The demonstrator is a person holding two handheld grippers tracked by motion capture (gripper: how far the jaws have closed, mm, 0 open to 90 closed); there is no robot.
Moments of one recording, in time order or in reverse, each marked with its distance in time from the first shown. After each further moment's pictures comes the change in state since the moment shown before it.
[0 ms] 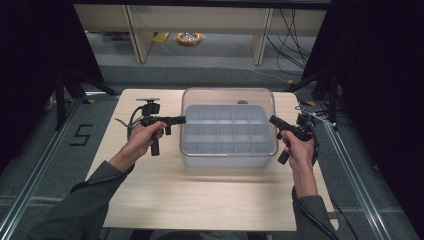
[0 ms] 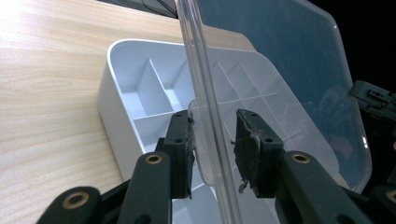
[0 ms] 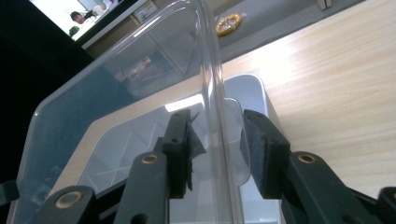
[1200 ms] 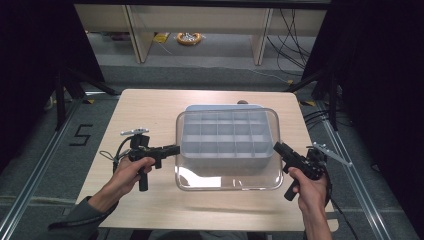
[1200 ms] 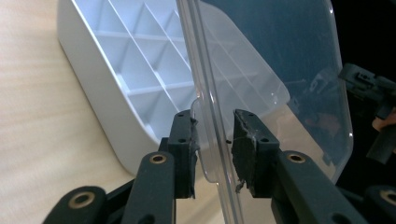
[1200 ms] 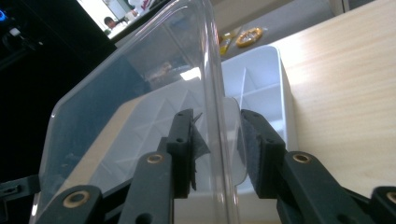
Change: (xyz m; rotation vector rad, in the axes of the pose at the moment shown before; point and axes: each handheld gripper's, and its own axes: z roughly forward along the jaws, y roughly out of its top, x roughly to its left) left arm -0.018 -0.088 -0.052 0.031 -0.110 0.047; right arm 0.011 -0.065 -0.086 -0.056 0.060 -0.058
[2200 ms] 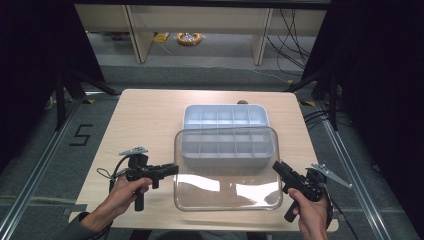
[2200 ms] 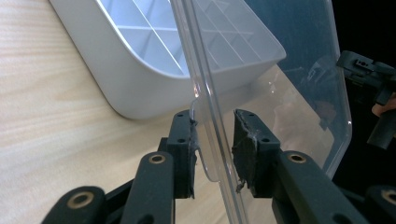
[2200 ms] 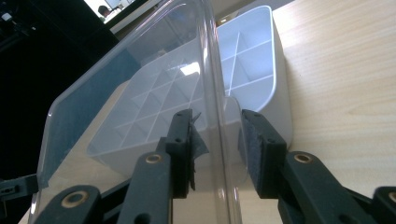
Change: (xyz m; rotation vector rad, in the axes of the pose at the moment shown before) left arm -0.006 -0.042 -0.012 0.038 -0.013 0.017; right arm -0.001 -0.042 -0.026 0.040 0.009 0.042
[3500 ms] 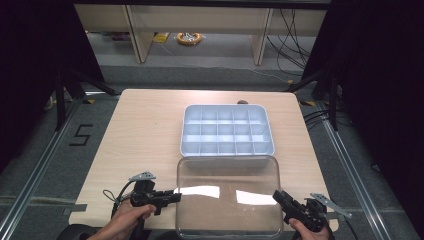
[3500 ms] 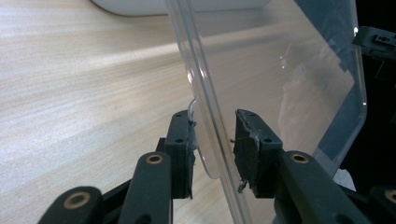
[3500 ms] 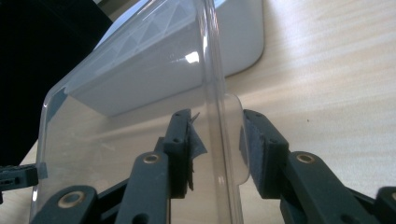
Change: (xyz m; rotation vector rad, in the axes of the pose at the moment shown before) left arm -0.006 -0.061 0.009 0.147 0.039 0.013; right arm -0.020 -0.061 -0.032 0.113 -0.083 0.003
